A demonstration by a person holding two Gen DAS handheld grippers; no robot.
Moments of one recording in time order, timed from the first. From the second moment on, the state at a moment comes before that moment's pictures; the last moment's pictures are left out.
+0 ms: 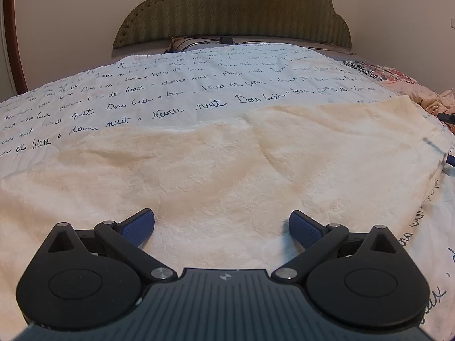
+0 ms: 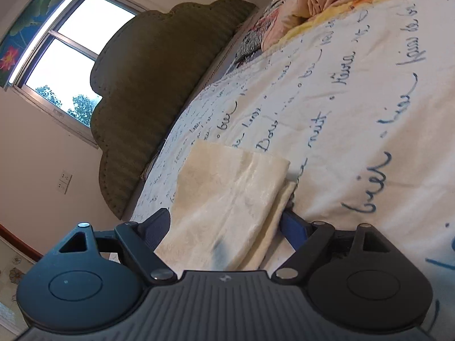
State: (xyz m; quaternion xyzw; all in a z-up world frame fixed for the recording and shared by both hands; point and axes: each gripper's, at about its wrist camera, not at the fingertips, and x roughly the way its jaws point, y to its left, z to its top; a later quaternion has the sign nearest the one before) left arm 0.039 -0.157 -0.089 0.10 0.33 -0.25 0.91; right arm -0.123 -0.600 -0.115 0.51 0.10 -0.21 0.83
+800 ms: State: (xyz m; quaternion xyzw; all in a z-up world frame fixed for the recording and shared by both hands) left arm 0.120 -0.122 -0.065 -0.33 0.45 -0.39 0.73; right arm -0.075 -0.477 -0.032 0.35 0.11 0.02 0.93
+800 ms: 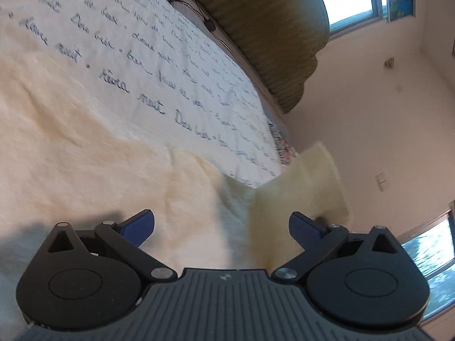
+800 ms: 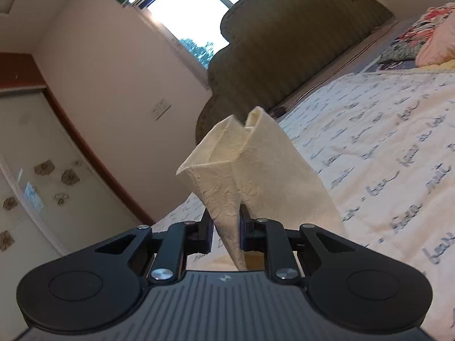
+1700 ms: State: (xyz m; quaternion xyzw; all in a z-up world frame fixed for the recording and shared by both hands) left arm 0.153 -0.210 -0.095 -0.27 0.50 -0.38 0.73; right arm -0.089 -0.292 -0.066 -0.21 0.25 -0.04 0.94
